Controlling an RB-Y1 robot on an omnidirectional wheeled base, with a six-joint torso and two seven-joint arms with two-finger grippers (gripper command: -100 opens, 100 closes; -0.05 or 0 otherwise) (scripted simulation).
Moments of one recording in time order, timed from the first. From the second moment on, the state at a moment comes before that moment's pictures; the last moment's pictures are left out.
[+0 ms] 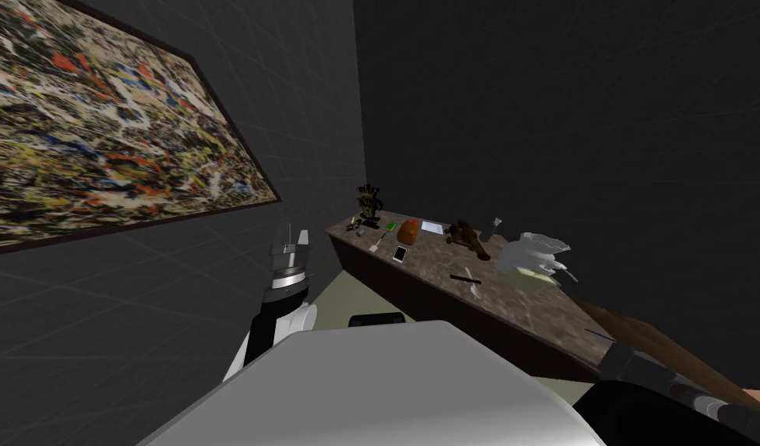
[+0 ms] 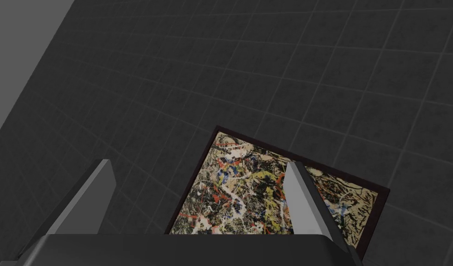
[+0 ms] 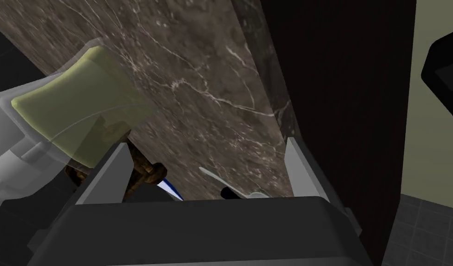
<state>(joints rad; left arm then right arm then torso) 0.53 -0.01 -0.05 -2.39 -0.01 -0.46 -0.15 1.10 -0.98 -0.57 -1.31 0.90 -0.58 0.60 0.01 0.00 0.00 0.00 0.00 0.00</state>
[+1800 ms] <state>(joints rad) 0.53 -0.01 -0.05 -2.39 -0.01 -0.46 -0.15 1.08 -1.08 -0.43 -1.04 1.18 -0.67 0.67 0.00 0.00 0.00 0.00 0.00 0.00</state>
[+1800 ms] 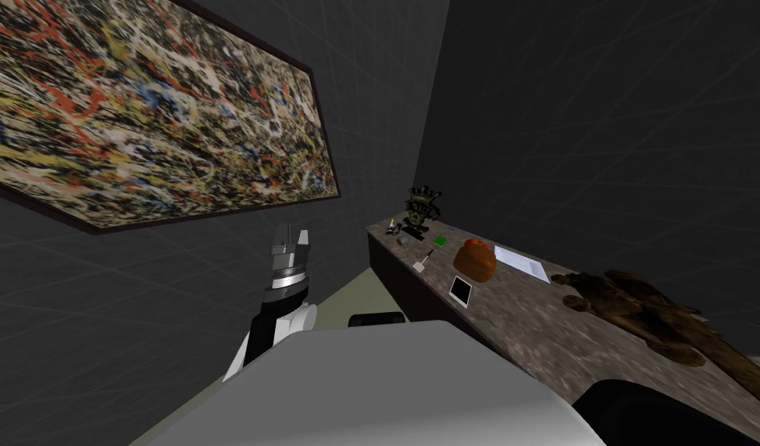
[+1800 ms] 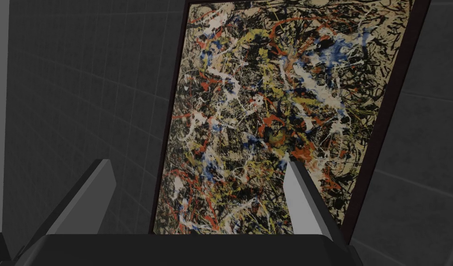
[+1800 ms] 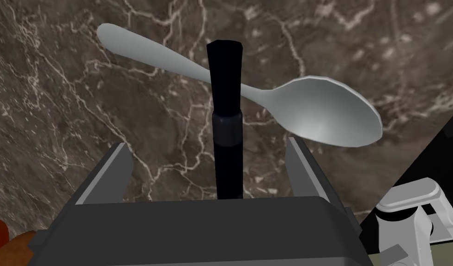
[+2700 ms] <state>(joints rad) 0.53 -0.01 -0.05 -2.39 -0.01 -0.46 -0.15 1.09 -1.09 -0.45 -1.05 1.18 -0.68 0.67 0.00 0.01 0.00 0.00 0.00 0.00</state>
